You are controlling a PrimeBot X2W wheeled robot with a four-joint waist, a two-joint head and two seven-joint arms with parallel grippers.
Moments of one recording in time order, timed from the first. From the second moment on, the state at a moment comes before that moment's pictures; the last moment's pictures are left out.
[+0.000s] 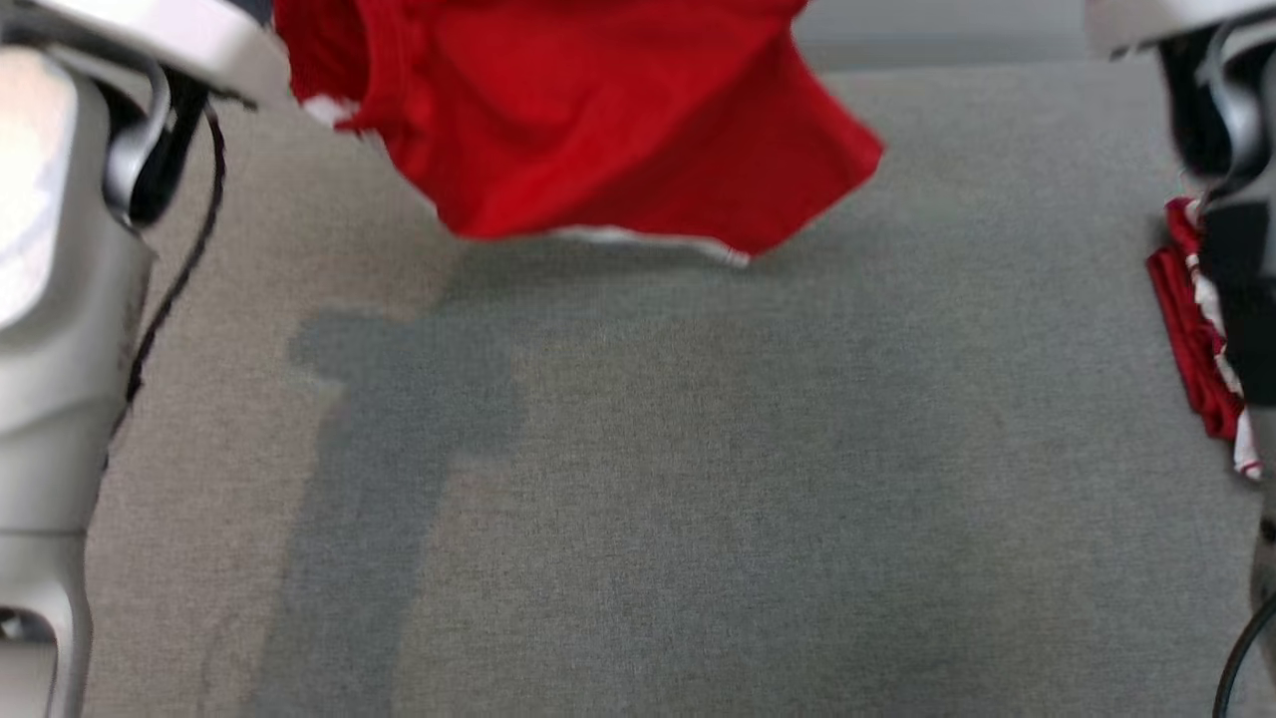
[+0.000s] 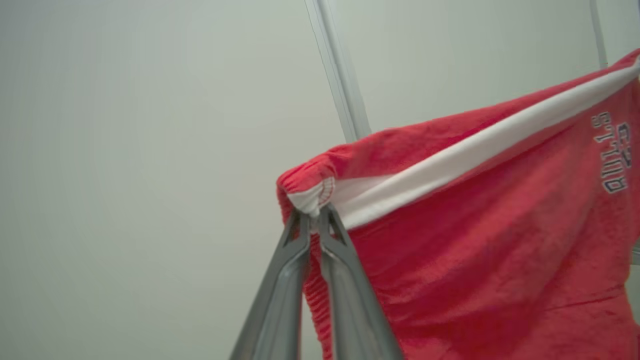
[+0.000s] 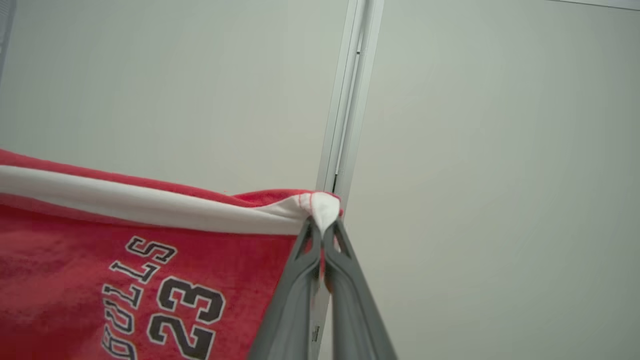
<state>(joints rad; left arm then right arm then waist) -1.11 0.32 -0.38 0.54 -0.34 -0.12 -0.21 -1.14 -0.18 0.16 0.56 0.14 0.13 -0.26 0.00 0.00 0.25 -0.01</state>
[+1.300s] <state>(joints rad) -0.25 0.08 -0.38 0.83 -0.51 -0.13 -0.27 -0.15 -0.13 0.20 0.52 0.26 0.13 -0.26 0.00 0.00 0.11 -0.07</state>
